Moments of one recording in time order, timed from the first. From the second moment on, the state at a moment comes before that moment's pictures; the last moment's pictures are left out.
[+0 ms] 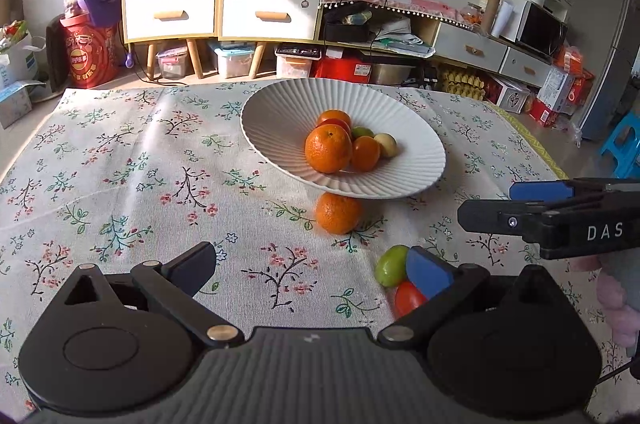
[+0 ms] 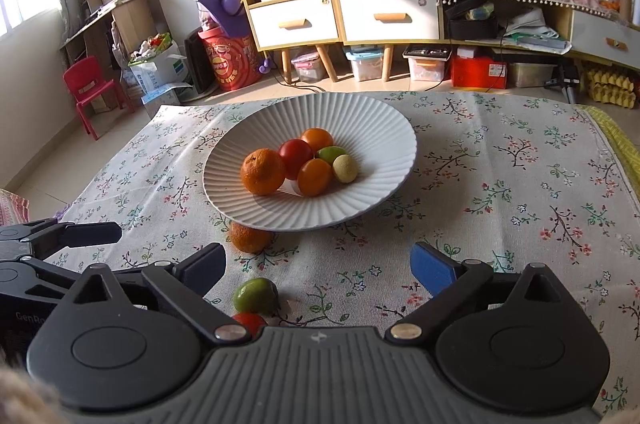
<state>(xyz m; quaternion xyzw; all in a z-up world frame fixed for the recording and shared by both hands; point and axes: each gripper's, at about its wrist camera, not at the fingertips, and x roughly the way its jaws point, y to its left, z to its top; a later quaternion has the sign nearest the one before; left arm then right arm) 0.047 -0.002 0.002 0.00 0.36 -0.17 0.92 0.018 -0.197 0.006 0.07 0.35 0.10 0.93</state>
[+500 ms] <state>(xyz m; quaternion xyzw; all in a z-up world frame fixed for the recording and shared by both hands) 0.028 0.005 -0.019 0.03 0.37 -0.18 0.91 -0.002 -0.205 -0.007 0.07 0.36 0.10 0.93</state>
